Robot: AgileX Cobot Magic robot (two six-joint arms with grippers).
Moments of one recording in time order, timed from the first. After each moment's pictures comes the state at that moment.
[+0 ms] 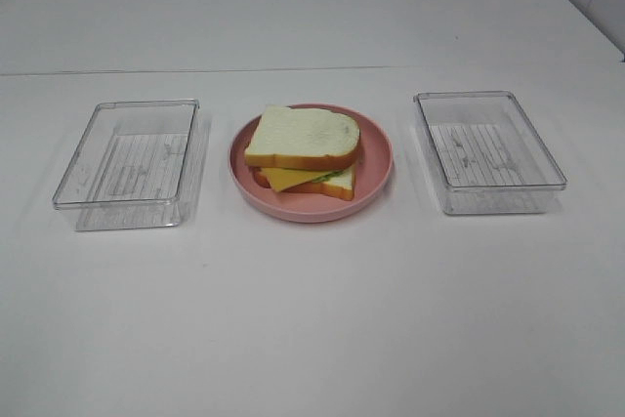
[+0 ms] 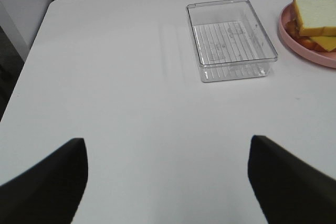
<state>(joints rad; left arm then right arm) -0.01 0.00 -0.50 0.01 1.05 0.02 0.01 0.00 -0.51 0.08 1.07 -0.17</state>
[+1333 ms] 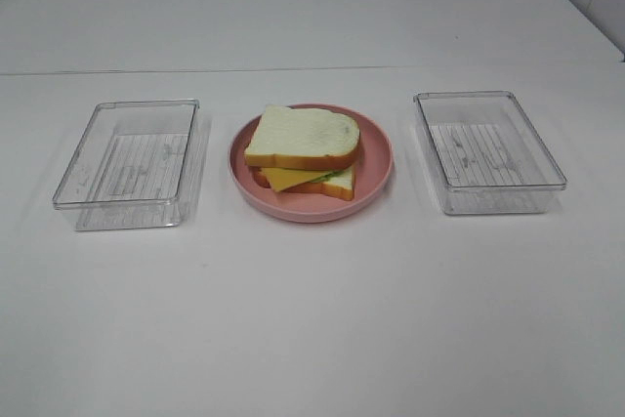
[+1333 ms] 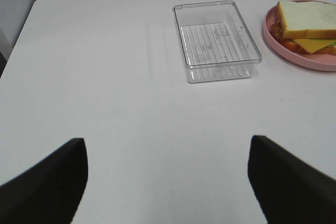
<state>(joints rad) -0.01 0.00 -0.50 -0.04 1.05 0.02 0.01 0.00 -0.51 0.08 1.07 -0.17</state>
